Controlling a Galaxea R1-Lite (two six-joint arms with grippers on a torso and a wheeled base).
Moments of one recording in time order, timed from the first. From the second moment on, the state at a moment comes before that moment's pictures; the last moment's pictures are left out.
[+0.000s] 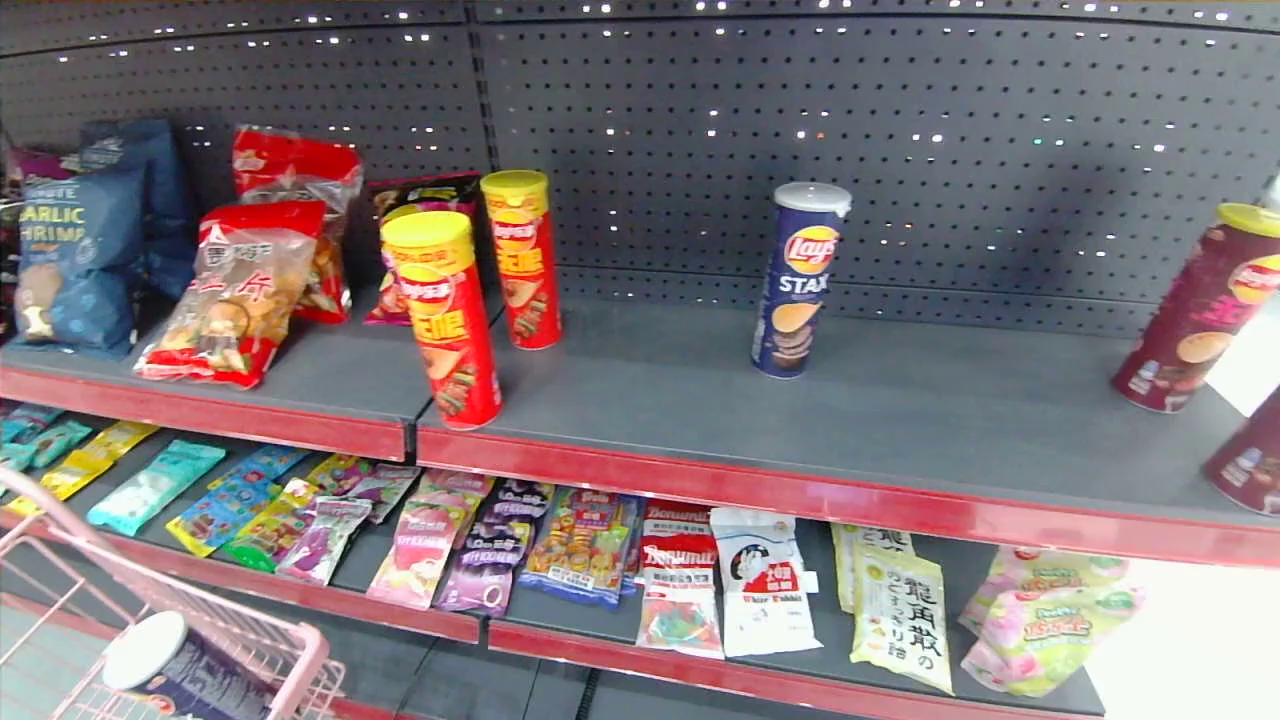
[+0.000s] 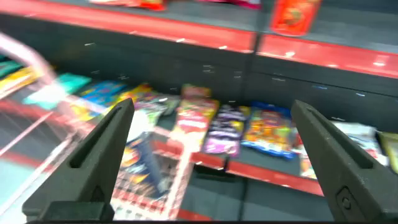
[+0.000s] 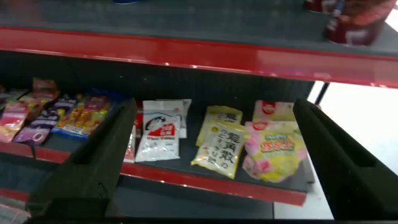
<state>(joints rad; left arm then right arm) 0.00 0.00 0.00 -0.01 0.09 -0.06 0.00 0.00 0.00 0.00 -0.01 0.00</state>
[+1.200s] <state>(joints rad) 0.00 0.00 0.00 -0.01 0.09 -0.06 0.00 0.00 0.00 0.00 -0.01 0.00</state>
